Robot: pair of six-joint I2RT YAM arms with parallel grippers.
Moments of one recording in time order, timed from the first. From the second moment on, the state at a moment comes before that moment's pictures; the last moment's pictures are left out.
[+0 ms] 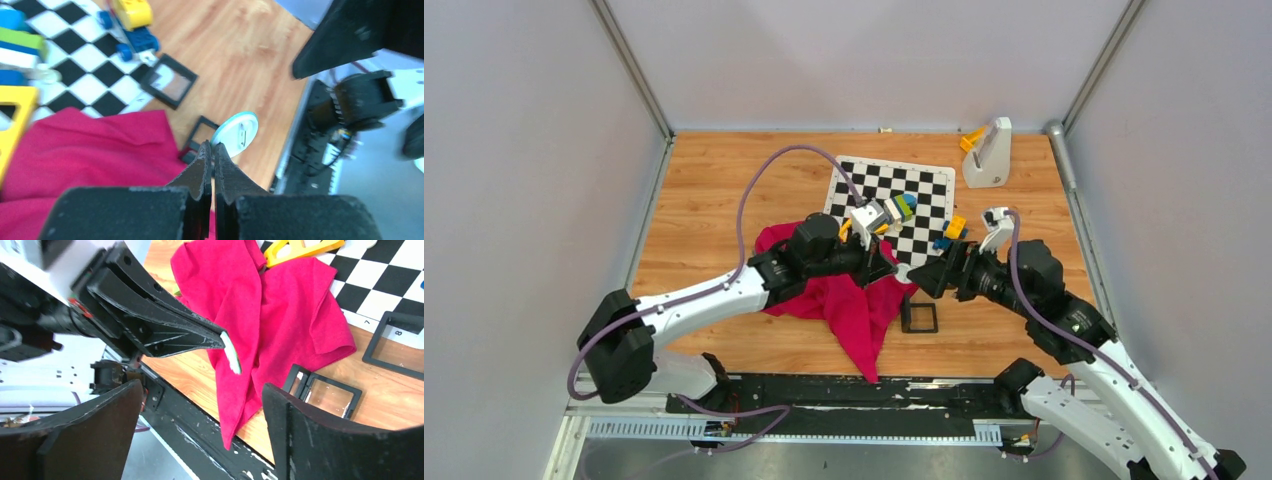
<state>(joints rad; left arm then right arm) -0.91 1.36 0.93 0.08 0.35 -0.30 0.63 0.63 0.80 -0.53 -0.18 0.65</state>
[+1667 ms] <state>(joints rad) -0.83 1.01 0.45 1.01 0.88 0.75 0.63 1.00 1.19 -0.63 -0.78 0.33</state>
